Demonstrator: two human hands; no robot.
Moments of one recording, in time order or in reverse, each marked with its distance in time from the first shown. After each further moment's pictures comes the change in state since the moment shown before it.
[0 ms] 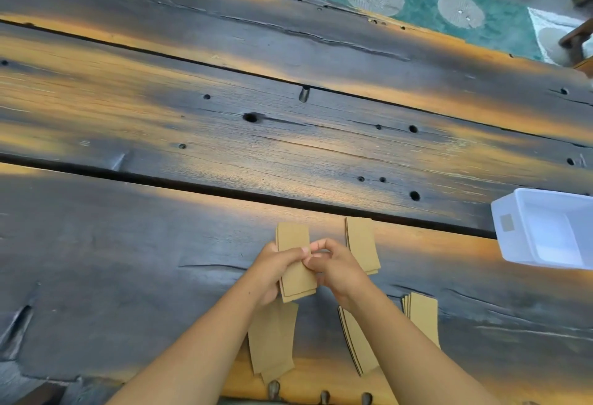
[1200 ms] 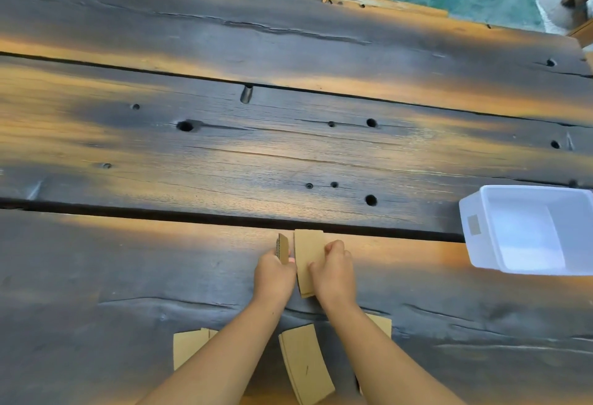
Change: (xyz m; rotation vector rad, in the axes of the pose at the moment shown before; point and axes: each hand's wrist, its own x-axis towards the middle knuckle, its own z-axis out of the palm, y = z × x) left_hand 0.065 -0.023 0.139 0.428 0.414 0.074; right_hand 0.050 0.009 -0.112 -0.609 0.473 -0.092
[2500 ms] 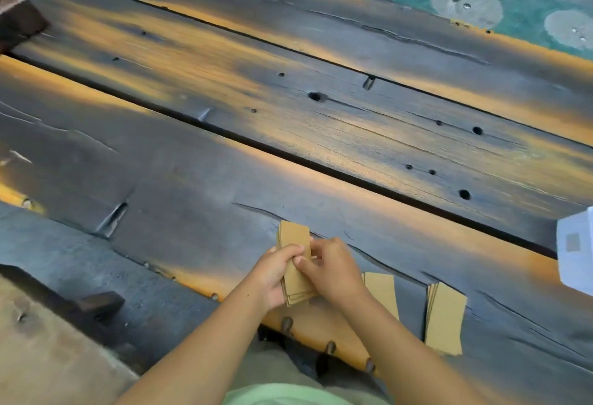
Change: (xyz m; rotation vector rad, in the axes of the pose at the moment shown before) left_hand -0.088 -0.123 -0.166 -0.797 -0.249 -0.180; right_hand -0.175 -0.045 0.063 -0.197 -0.436 -0.532
